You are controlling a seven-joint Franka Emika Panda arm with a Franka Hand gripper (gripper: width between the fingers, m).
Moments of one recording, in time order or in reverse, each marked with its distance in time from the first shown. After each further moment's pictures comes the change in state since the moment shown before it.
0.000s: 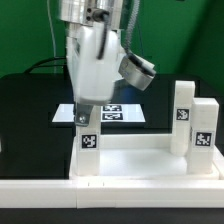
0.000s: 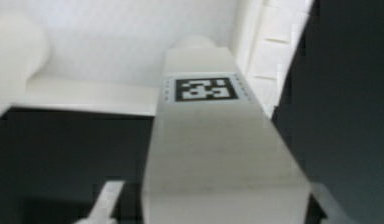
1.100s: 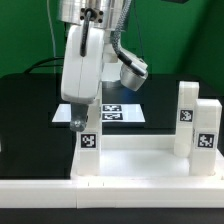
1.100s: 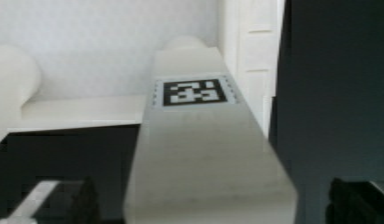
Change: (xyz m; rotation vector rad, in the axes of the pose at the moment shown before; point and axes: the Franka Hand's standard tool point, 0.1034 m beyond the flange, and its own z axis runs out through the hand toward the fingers) arm 0.000 0.000 -0.001 0.008 -0.001 0.070
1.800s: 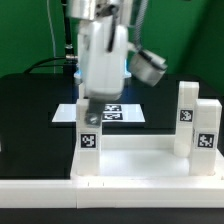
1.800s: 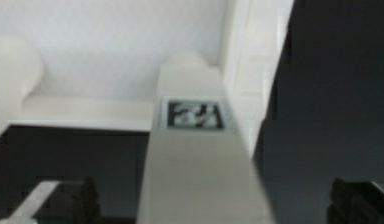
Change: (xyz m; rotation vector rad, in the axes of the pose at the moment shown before) arm -0.021 -0.006 -0.021 0.105 -0.002 -0.159
